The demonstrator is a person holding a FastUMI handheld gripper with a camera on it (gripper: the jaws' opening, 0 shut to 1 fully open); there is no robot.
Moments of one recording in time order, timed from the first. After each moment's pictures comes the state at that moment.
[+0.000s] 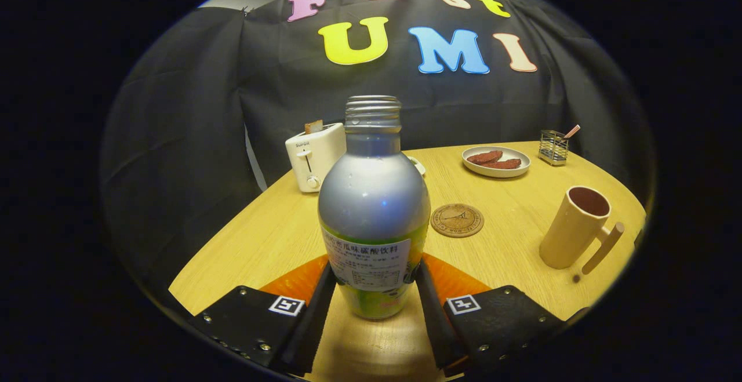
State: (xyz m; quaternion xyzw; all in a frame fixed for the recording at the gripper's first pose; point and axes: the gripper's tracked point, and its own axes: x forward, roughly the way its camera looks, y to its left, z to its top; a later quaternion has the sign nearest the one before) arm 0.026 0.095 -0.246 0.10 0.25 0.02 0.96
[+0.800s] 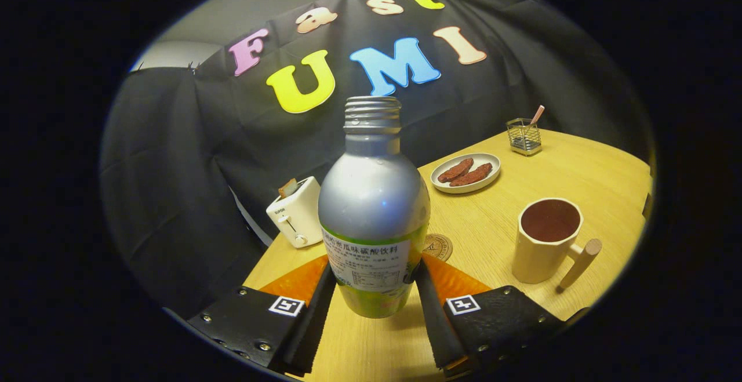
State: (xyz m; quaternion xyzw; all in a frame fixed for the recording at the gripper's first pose) arm 0.039 0.017 -0.197 0.25 0.19 -0.02 0.95
